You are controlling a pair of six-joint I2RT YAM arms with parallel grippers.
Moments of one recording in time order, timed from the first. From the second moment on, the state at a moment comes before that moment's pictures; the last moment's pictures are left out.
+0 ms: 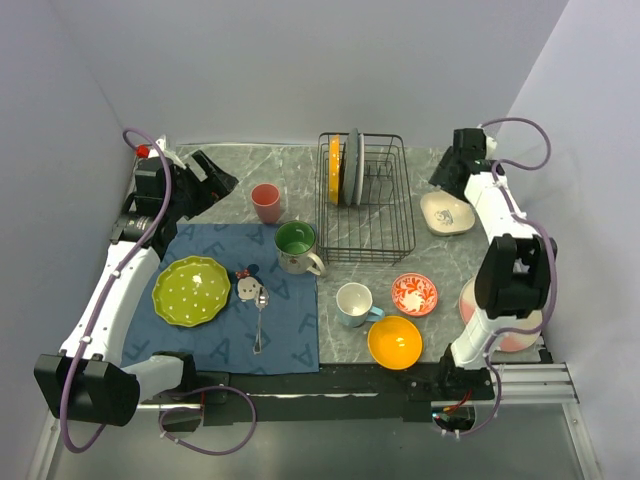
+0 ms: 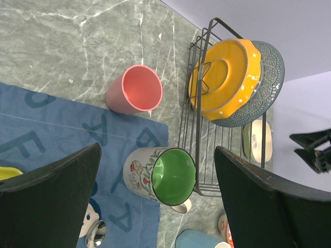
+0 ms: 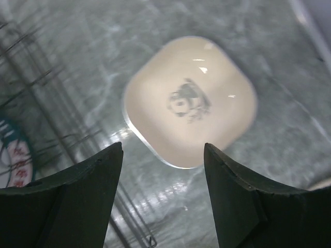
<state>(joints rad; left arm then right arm) -0.12 1.16 1.15 -0.40 0.12 -0.69 -0.04 1.74 1.50 -0.60 0.26 0.47</state>
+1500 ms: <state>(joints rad) -0.12 1.16 1.15 -0.40 0.12 -0.69 -0.04 1.99 1.55 -0.66 0.02 0.33</state>
